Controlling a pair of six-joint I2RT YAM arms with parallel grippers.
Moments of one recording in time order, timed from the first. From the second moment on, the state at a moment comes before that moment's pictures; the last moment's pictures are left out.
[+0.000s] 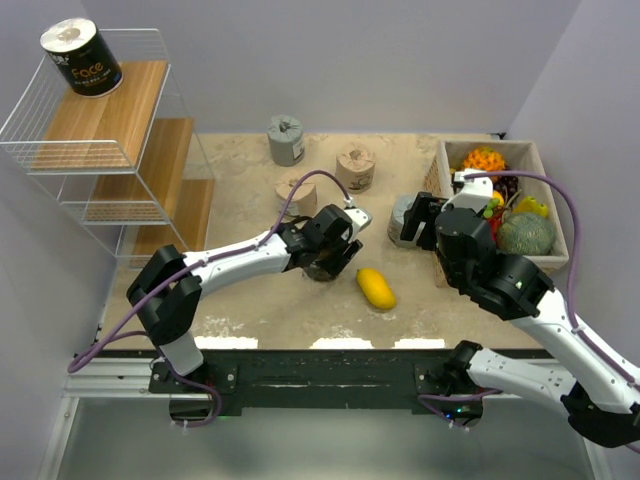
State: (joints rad) left arm -0.91 1.70 1.23 -0.42 -0.15 -0.08; right arm 0.83 0.88 1.19 -0.74 0.76 0.54
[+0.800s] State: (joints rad) left arm -0.91 1.60 1.42 -0.62 -0.35 -0.06; right arm 0.83 0.87 1.19 -0.73 0.74 0.54
